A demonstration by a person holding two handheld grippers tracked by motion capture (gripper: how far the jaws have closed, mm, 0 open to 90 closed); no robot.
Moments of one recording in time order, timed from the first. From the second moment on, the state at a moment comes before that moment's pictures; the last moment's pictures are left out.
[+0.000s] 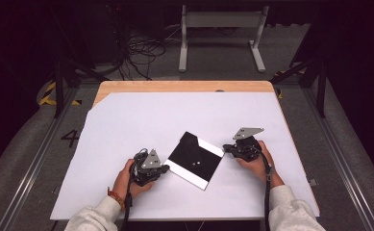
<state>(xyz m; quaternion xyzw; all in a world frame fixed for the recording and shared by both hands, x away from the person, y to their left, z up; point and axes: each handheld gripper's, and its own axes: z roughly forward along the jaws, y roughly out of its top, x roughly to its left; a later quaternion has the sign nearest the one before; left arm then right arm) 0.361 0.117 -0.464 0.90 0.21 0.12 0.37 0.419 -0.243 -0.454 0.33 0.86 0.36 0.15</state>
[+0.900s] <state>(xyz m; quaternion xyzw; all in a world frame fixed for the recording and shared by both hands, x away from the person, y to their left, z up) 0.381 0.119 -0.465 0.89 0.24 0.13 0.37 0.408 -0.248 -0.453 0.30 0.87 0.36 0.14</state>
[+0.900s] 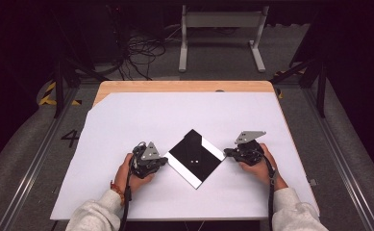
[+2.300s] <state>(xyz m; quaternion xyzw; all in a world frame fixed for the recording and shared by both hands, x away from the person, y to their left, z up) 0.401 0.117 -0.466 0.88 0.25 0.13 0.38 0.367 -0.241 -0.456 0.29 0.87 0.38 0.10</state>
